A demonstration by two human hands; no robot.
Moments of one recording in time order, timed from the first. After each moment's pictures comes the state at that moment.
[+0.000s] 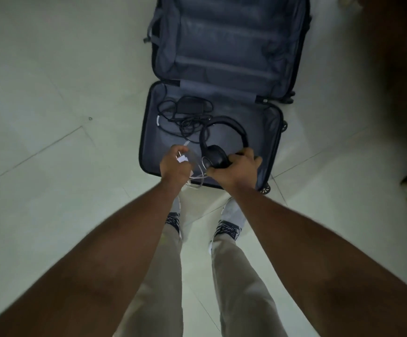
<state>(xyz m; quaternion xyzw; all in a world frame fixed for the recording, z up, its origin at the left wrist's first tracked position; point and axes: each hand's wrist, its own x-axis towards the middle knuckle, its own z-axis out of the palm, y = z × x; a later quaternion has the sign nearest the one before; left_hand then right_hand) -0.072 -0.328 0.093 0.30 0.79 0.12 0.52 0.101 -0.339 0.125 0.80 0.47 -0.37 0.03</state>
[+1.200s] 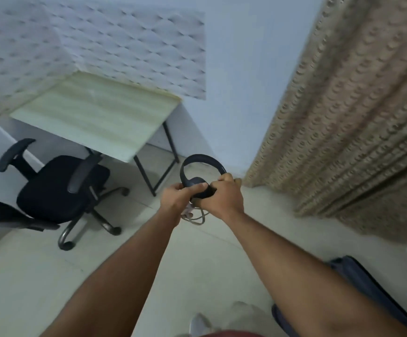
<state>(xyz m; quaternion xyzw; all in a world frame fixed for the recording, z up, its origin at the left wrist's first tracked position) -0.692 -0.615 0.822 -0.01 0.75 0.56 0.35 -0.607 -0.489 0.804 0.33 0.88 -0.33 -0.05</state>
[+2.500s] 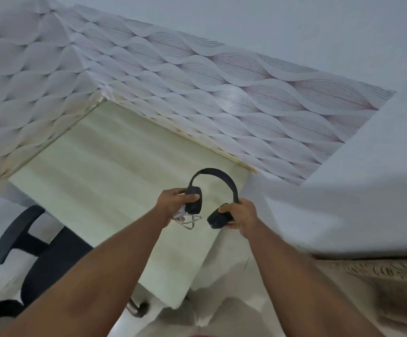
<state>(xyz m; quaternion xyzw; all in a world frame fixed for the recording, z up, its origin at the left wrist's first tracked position) -1.427 -0.501 0.729 -0.05 0.76 0.50 0.40 -1.292 -0.317 0.711 0.51 0.53 -0.68 0.05</state>
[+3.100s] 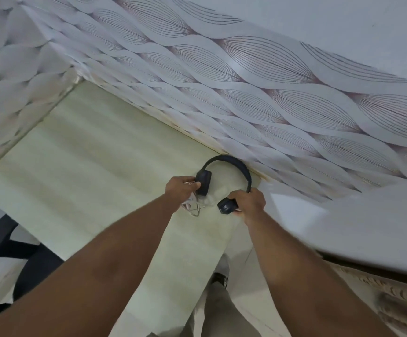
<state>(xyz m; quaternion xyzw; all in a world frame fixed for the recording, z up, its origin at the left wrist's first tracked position) -1.549 -0.414 0.625 -0.06 0.80 0.44 0.39 -1.411 -0.238 0.635 0.62 0.50 -0.60 0.05</state>
